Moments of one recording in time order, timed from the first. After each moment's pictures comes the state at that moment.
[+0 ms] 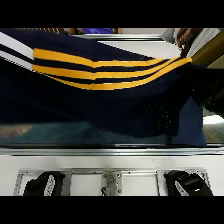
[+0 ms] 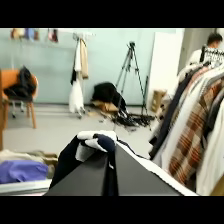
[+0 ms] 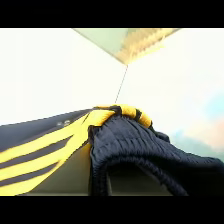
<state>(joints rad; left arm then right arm) 0.30 -0.58 1.69 0.79 -0.95 -1.38 0.26 -0.54 1.22 -1.00 0.88 2.13</state>
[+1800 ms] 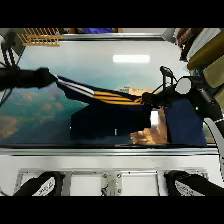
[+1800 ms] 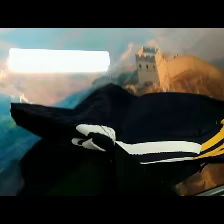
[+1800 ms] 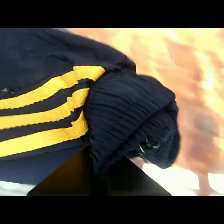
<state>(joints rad) 0.12 -1.07 1.31 0.99 -1.25 -1.43 0.22 -1.24 1.21 -1.32 1.23 1.83</state>
